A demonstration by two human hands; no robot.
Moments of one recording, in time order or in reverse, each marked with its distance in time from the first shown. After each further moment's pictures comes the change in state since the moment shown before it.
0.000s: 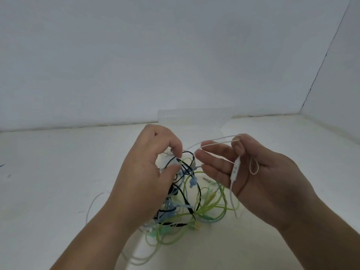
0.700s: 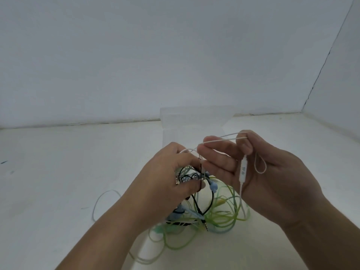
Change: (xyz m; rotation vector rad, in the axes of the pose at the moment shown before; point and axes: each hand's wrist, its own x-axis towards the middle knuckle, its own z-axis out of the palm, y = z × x) left_hand -0.001 -0.001 0.013 -0.093 -0.328 -0.108; right_hand 0.008 0.000 -0.019 0.258 -0.259 0.095
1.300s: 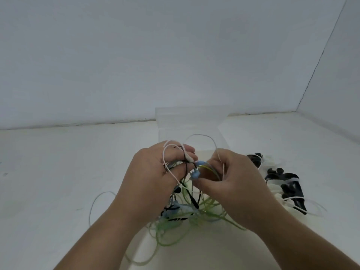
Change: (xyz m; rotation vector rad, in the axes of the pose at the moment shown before) left_hand 0.000 0.004 -0.002 -0.164 0.206 0.048; right_hand 0.000 0.036 0.009 -1.586 0.509 -0.217
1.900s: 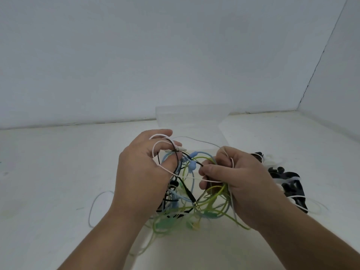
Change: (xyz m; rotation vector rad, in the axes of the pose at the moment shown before) left_hand 0.001 -0.005 0.002 0.063 0.295 -0.044; right_hand 0.003 -0.002 -0.004 0.849 -0.101 0.293
